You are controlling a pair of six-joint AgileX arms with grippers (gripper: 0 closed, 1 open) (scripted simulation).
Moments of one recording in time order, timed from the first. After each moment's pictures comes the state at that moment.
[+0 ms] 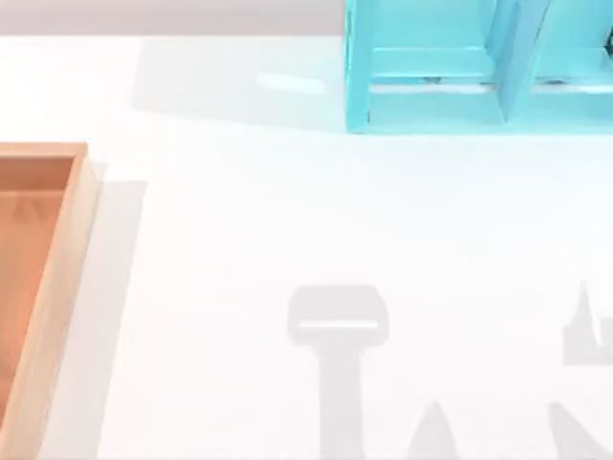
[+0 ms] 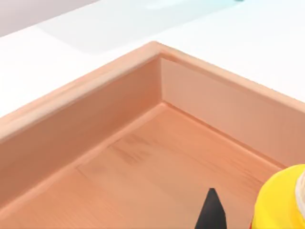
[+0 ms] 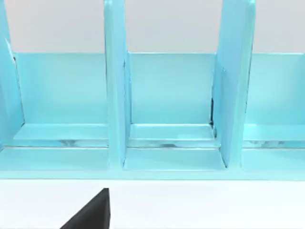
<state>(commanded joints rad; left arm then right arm) 0.91 1.95 1.11 -1.19 1.26 -4.20 0.00 0.00 0.00 0.00 0.00 0.00</state>
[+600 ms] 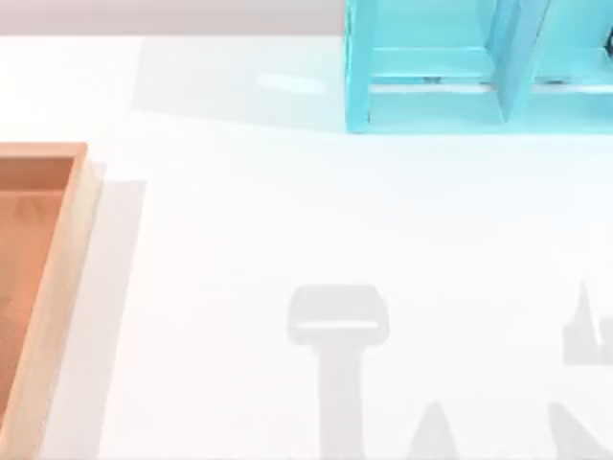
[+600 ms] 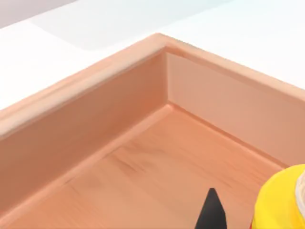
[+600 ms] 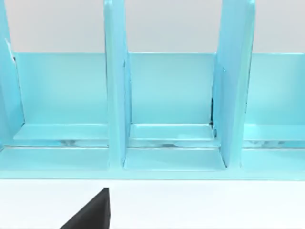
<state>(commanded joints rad) 0.78 1.90 0.96 -0.69 1.29 -4.60 0.00 0.00 0.00 0.00 0.00 0.00</state>
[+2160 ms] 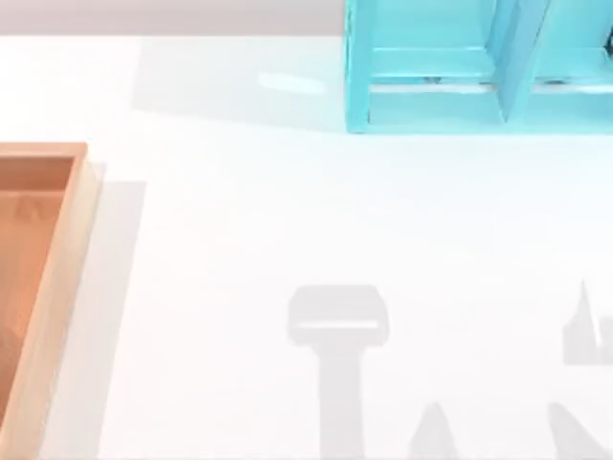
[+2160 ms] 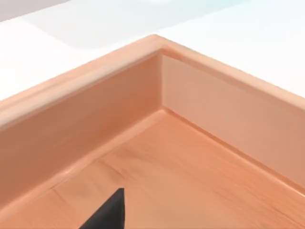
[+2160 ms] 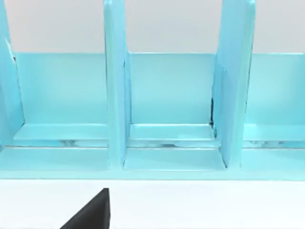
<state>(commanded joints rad) 0.75 1.89 0.90 -0.54 1.30 -4.75 0.00 0.00 0.00 0.00 0.00 0.00</state>
